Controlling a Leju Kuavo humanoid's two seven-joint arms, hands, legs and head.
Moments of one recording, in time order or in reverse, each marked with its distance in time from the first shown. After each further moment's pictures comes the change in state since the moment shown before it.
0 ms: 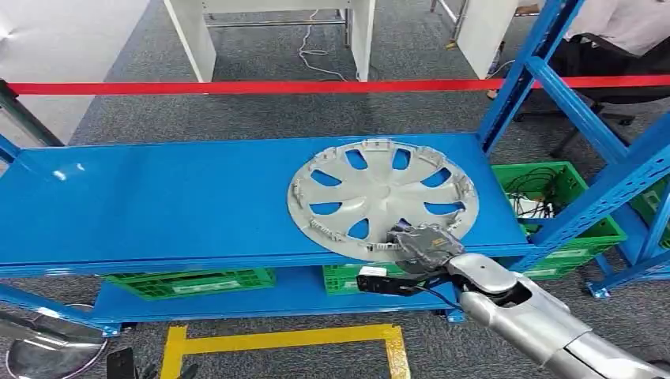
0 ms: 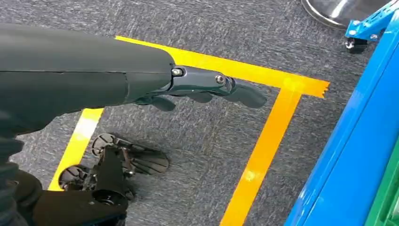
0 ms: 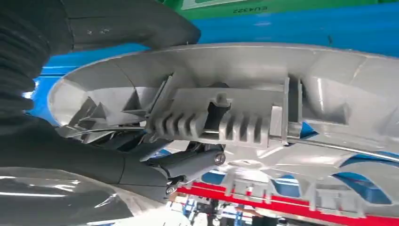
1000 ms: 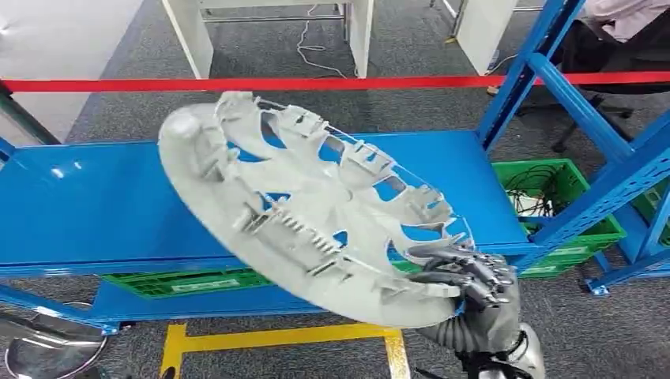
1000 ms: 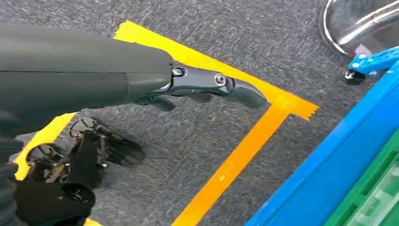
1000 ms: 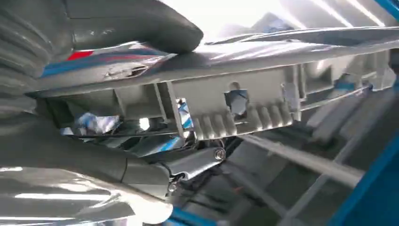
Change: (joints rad) left arm 0.022 -0.001 0.150 0.004 0.113 -0.068 -0.131; right arm 0.426 0.076 -0.076 -0.777 -0.510 -0.733 -0.692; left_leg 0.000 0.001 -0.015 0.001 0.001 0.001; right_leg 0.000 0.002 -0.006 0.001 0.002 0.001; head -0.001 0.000
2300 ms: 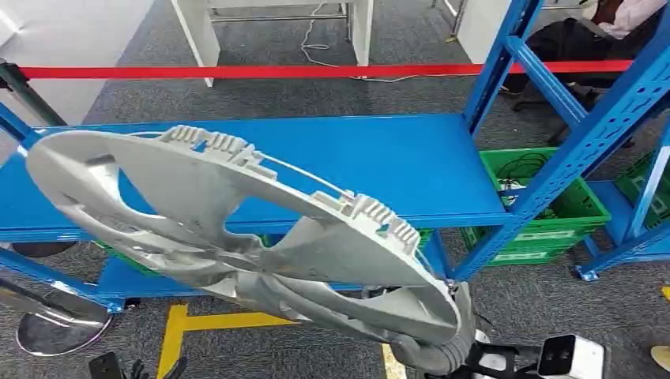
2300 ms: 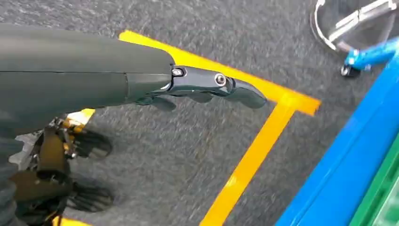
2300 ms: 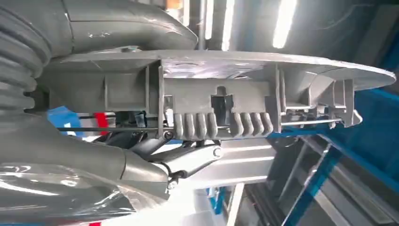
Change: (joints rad) left arm -0.033 -0.005 -0.008 0.000 -0.127 0.054 -0.034; right arm 0.214 0.509 -0.461 0.144 -0.555 1.433 -0.030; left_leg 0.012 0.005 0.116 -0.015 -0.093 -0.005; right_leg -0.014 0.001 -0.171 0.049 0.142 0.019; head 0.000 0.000
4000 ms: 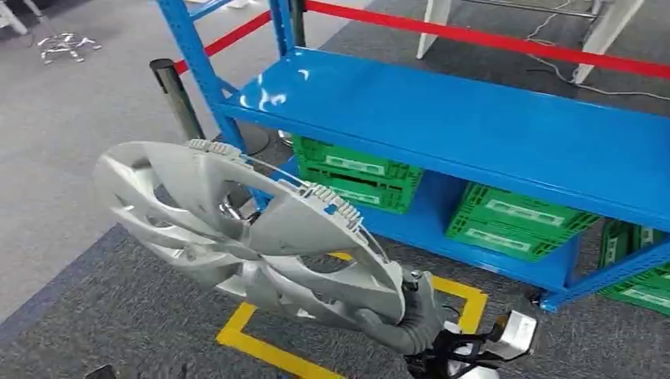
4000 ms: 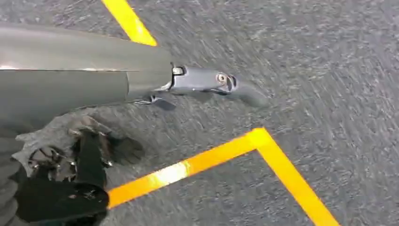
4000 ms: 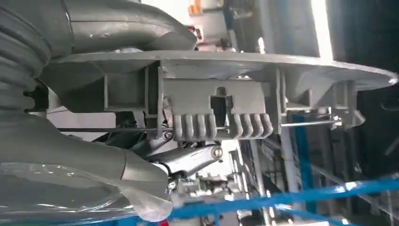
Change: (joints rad) left arm 0.025 -0.021 -0.008 -0.005 0.069 -0.025 0.012; right arm -0.041 -0.004 0.003 0.158 0.063 -0.122 0.000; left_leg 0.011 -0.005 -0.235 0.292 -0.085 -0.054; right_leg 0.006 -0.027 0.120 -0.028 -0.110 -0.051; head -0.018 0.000
